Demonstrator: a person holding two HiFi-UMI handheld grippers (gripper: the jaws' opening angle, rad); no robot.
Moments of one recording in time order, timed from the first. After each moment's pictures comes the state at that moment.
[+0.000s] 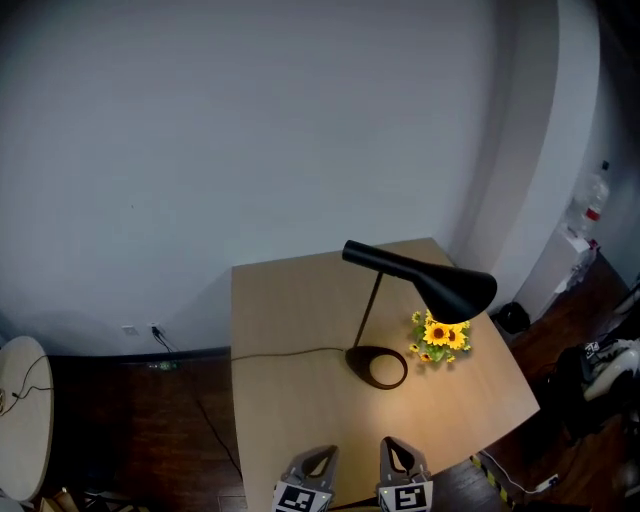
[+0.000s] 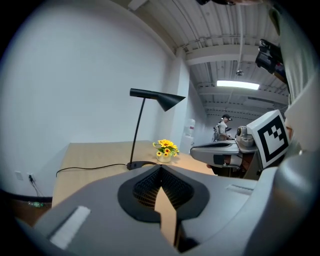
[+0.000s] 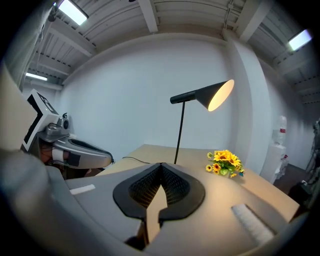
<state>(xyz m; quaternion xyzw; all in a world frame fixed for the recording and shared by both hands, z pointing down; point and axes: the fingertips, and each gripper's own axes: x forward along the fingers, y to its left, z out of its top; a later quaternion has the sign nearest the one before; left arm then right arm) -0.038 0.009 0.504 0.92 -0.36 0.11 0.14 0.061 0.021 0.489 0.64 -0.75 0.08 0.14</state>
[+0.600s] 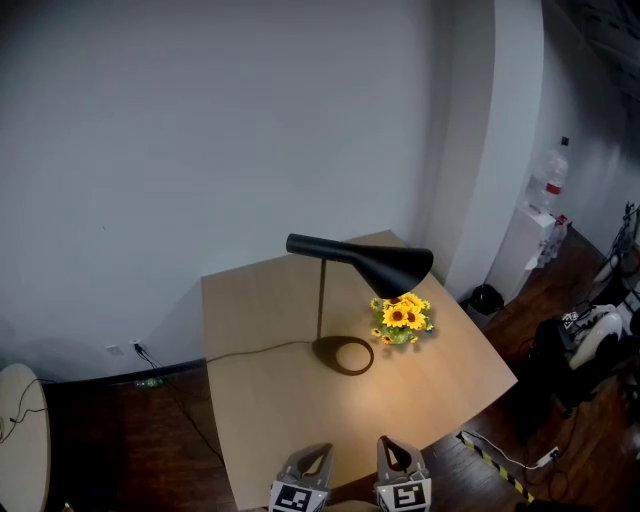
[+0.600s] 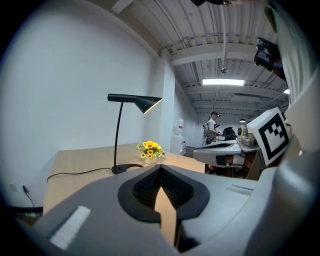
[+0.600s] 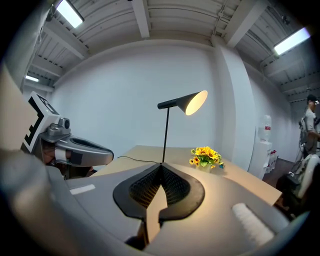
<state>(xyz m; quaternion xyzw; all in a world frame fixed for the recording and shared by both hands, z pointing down) 0.007 0.071 0.491 0.94 -0.31 0.11 0.10 0.103 0.098 0.481 0.68 -0.72 0.08 0.11</state>
